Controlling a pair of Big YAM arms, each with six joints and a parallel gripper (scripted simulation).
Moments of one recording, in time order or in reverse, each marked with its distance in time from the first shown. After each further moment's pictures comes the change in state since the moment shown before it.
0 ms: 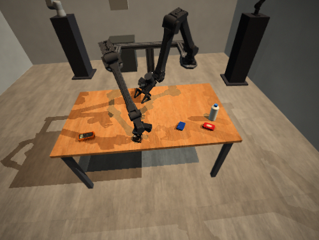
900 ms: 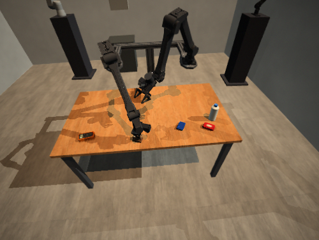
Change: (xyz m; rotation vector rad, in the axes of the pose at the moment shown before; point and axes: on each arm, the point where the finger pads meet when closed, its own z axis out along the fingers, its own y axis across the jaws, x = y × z) left arm 0.000 0.000 0.000 0.000 0.000 0.000; right arm 0.007 -0.003 0.006 0.025 -0.018 0.029
